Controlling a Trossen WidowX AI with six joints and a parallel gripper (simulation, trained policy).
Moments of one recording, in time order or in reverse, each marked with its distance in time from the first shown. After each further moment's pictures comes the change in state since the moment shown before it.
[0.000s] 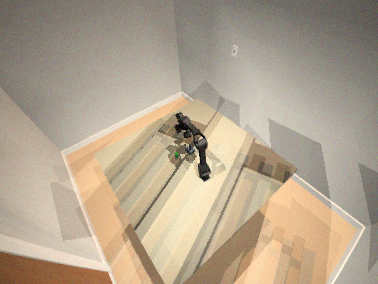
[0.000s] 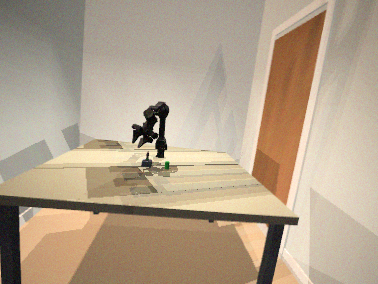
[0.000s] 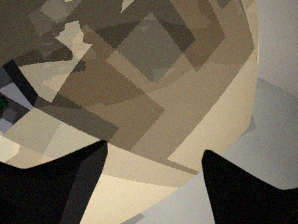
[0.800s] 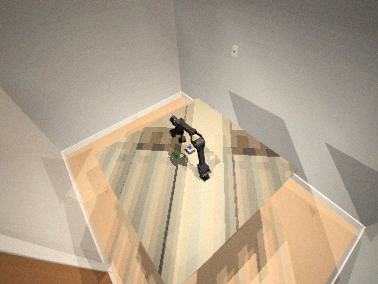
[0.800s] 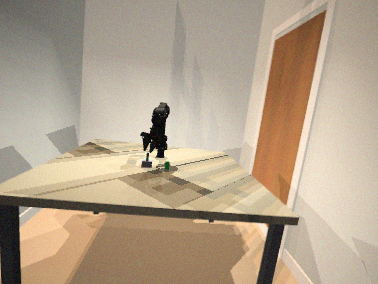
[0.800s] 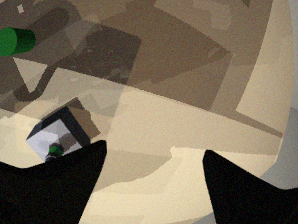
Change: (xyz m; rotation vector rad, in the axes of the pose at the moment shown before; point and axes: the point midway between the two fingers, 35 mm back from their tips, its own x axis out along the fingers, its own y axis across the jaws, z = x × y) arm -0.006 0.046 0.056 -0.013 -0.104 0.208
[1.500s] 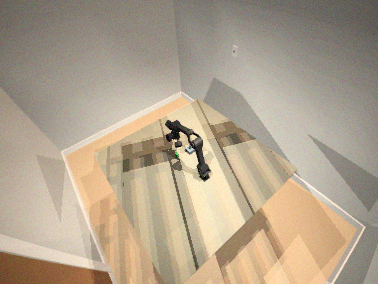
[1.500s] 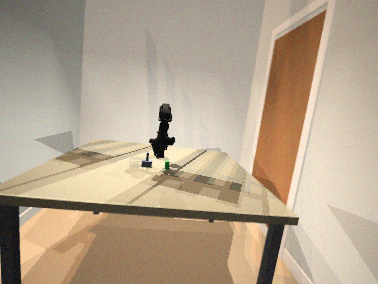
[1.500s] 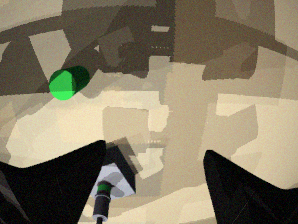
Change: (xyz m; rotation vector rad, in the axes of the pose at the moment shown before) arm 0.000 0.048 0.045 -0.039 -0.078 0.191
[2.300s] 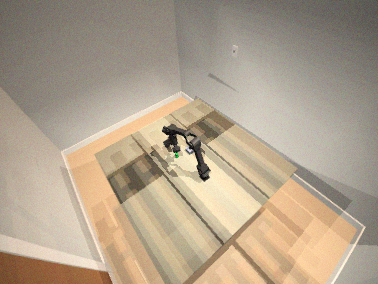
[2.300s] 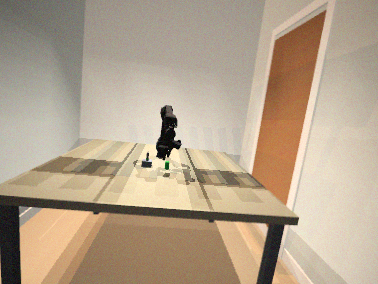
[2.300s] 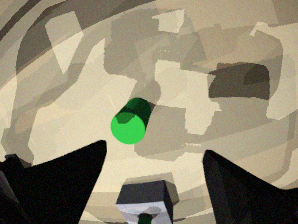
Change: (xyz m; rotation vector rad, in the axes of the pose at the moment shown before) arm 0.017 0.053 0.031 -0.082 -0.024 0.212
